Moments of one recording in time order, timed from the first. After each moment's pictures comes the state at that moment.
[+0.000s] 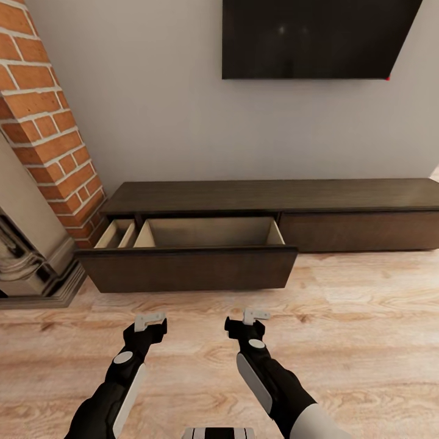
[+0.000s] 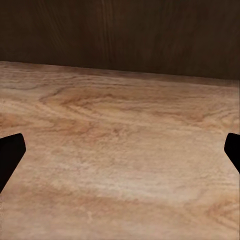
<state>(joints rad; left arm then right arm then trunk) -0.33 -0.04 -0.07 -1.16 0.10 0.28 0.22 -0.54 0.16 0.49 -0.84 -0.45 0.18 -0.49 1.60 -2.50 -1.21</state>
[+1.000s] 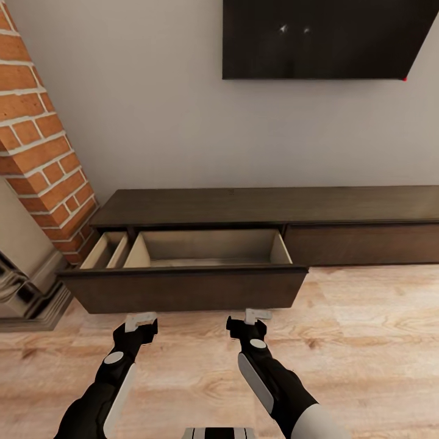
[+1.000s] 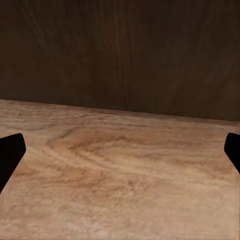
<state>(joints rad) -0.33 0.00 -0.04 -1.16 0.09 0.28 0.22 -0.54 0.15 0.49 -0.84 -0.45 0.17 -0.50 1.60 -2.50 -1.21</state>
